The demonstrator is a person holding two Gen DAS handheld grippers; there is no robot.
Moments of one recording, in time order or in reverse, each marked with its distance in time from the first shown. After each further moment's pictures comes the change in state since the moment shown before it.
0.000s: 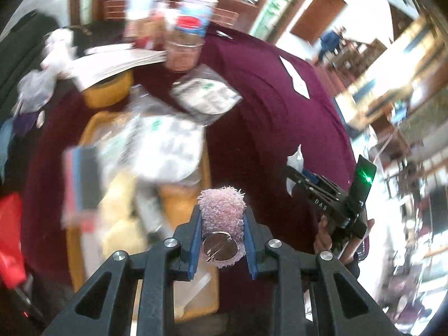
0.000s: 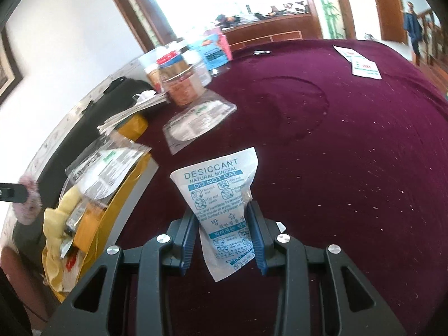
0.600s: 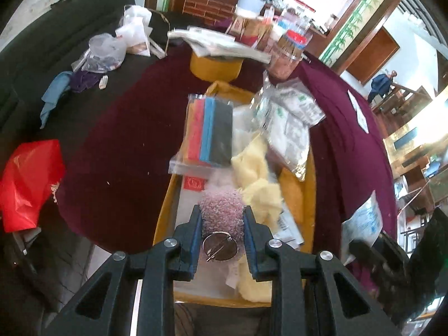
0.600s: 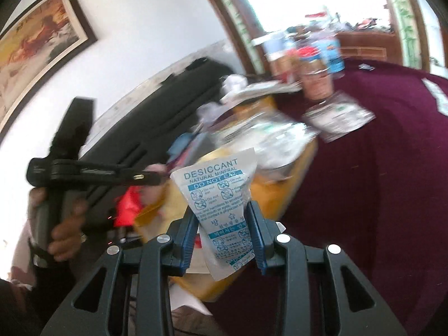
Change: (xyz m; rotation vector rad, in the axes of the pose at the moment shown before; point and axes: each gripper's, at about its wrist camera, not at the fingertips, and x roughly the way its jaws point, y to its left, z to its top) left arm -0.002 0.100 -0.056 -0.228 -0.087 0.173; right arm -0.035 0.182 -0.040 -0.196 0.060 0.311
